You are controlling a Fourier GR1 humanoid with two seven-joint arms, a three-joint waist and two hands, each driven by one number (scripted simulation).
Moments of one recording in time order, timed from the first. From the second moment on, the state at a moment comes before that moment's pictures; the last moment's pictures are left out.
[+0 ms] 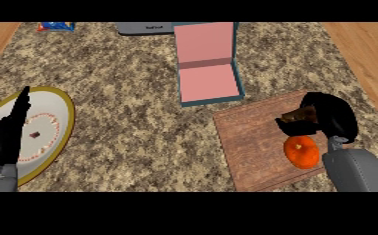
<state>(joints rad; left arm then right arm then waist) -0.05 0.39 0.18 -1.33 -0.21 0.14 0.06 -0.23 -0.32 0.02 -1.28 1.00 0.00 0.35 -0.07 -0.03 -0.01</state>
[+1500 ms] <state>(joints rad) -0.11 0.36 0.16 -1.35 -0.23 0.09 0.06 -0.79 -0.01 0.03 -1.48 1.20 -0.01 0.87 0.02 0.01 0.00</state>
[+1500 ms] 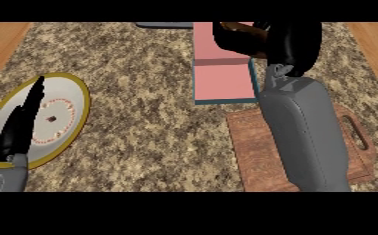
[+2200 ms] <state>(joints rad) -0.13 0.35 0.16 -1.35 -0.24 0.08 0.06 -1.11 -0.06 -0.20 -0.71 1.12 -0.38 0.70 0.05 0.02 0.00</state>
